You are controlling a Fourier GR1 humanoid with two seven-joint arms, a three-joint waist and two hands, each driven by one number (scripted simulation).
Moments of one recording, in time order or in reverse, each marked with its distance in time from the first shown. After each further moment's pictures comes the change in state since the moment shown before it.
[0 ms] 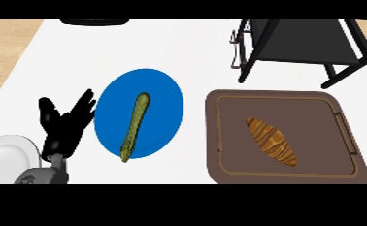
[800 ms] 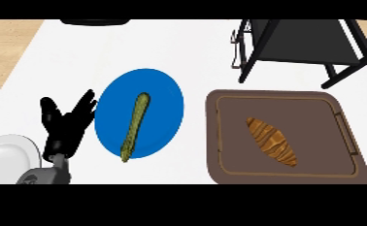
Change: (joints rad) left arm 0.001 -0.022 0.013 -0.006 -0.023 0.000 0.014; right arm -0.107 0.000 -0.002 0.368 0.075 -0.195 -0.268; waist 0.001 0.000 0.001
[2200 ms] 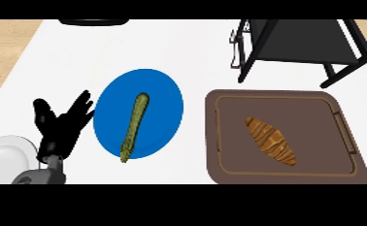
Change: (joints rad) left arm 0.009 0.006 0.034 0.000 0.001 -0.037 -0.005; right arm -0.091 -0.086 -0.352 0.139 -0.289 -0.206 0.042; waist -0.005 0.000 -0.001
